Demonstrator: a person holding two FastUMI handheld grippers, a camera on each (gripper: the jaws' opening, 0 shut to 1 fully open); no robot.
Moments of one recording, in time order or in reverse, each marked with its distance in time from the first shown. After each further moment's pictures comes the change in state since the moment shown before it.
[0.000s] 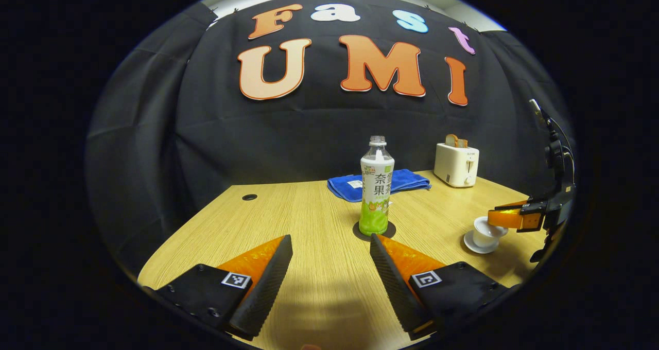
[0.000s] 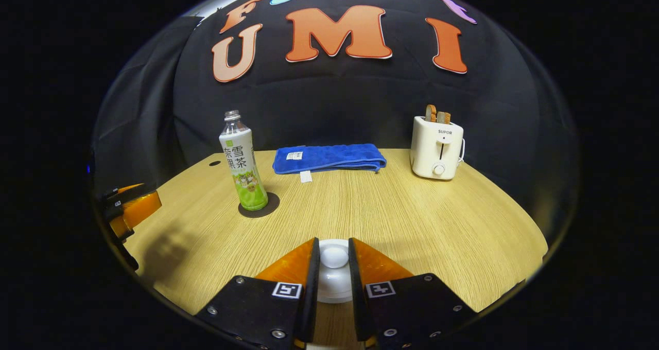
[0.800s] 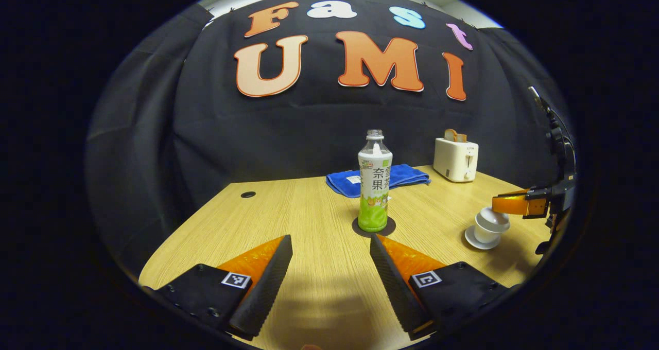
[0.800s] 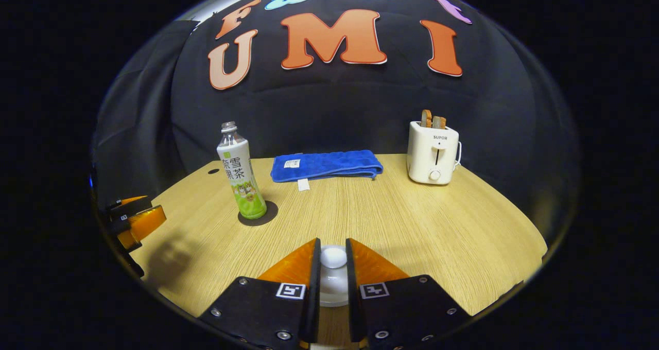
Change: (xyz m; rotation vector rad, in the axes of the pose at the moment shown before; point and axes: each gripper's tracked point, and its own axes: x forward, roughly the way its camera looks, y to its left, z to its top) left arm 0.002 0.003 -0.009 0.023 0.022 0.001; right arm 0.002 -0.002 0.008 0.017 -0.022 -0.007
